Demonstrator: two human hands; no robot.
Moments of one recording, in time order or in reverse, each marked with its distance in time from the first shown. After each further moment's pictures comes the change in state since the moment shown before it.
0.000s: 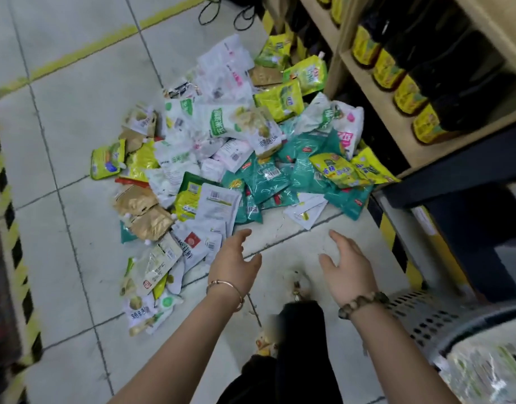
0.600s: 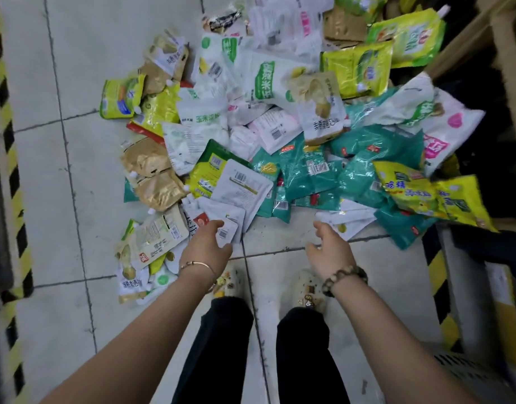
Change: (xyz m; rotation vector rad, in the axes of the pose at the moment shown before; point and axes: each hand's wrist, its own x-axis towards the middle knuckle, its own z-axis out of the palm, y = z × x) left_hand 0.136 -0.110 -0.017 0.157 0.045 -0.337; right_hand 0.166 -0.032 0.123 -0.201 -0.375 -0.025
